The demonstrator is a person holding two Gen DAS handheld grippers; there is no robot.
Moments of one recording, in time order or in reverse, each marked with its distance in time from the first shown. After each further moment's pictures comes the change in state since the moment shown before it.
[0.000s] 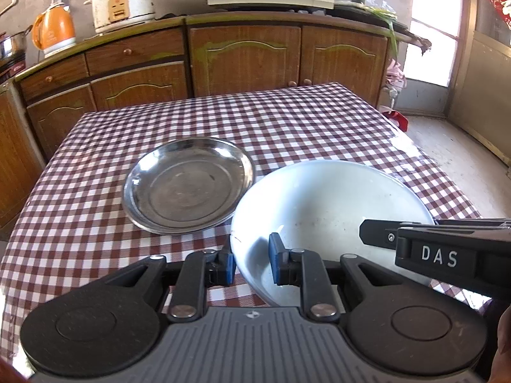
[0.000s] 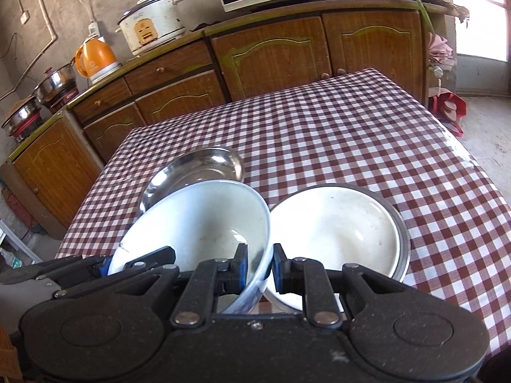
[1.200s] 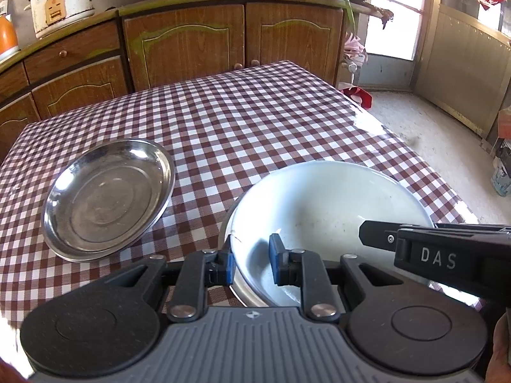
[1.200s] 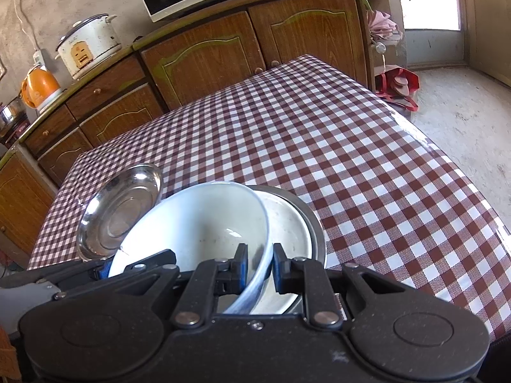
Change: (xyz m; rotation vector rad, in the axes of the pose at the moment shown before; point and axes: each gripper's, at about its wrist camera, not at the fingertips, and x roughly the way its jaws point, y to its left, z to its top) left arm 0.057 -0.054 0.012 0.092 0.055 -0.118; right arm 0.016 -0.076 0.003 0.150 -0.004 -0.118
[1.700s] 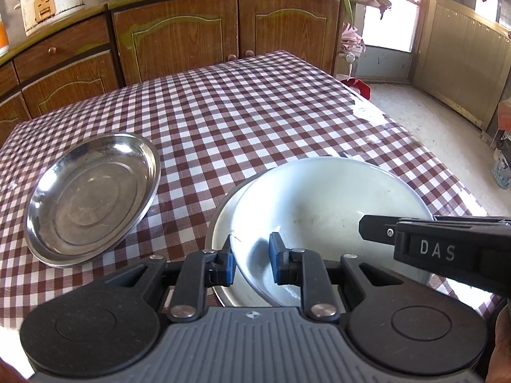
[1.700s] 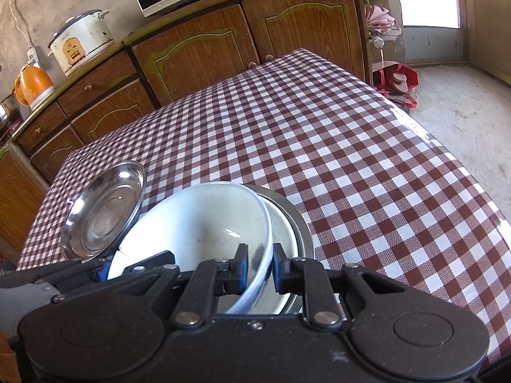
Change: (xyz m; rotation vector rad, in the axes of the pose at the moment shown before) left arm 0.027 -0.005 0.000 0.015 0.022 -0.006; right arm 0.024 -0.012 0.004 0.000 0.012 -0.009
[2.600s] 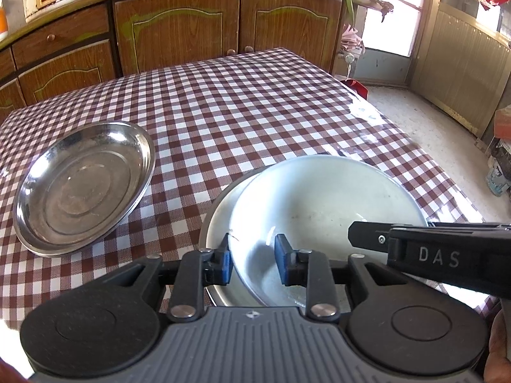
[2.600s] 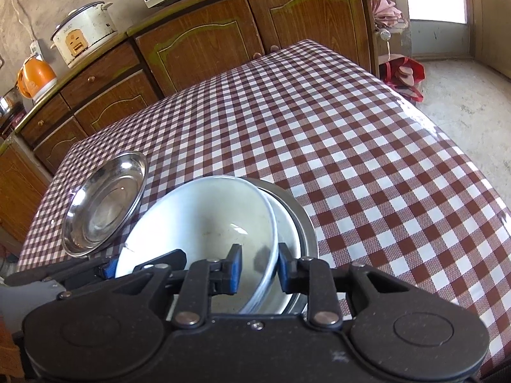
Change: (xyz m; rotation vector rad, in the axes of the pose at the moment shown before) left arm 0.004 0.003 -0.003 -0.044 0.007 -0.035; right arm 0.007 -0.003 0.001 -0.005 0.038 0.023
